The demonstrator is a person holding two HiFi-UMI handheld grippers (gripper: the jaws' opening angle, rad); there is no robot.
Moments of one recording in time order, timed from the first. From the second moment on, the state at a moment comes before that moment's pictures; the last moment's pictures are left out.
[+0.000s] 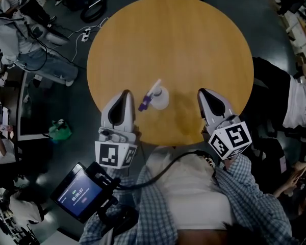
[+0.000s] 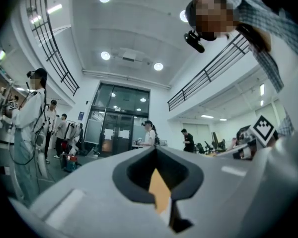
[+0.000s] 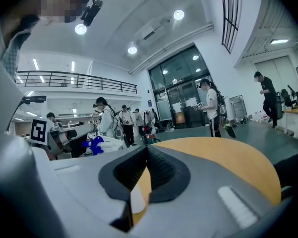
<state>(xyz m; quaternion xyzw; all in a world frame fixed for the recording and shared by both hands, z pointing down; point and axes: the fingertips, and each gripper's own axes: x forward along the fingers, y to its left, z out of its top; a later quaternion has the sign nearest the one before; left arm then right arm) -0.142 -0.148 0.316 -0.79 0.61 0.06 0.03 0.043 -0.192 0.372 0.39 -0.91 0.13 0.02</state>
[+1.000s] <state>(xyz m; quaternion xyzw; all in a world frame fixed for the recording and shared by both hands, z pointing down) -0.144 -0.143 0.332 -0.80 0.60 0.05 0.02 0.033 -0.185 0.380 0.38 -0.91 0.12 0.02</state>
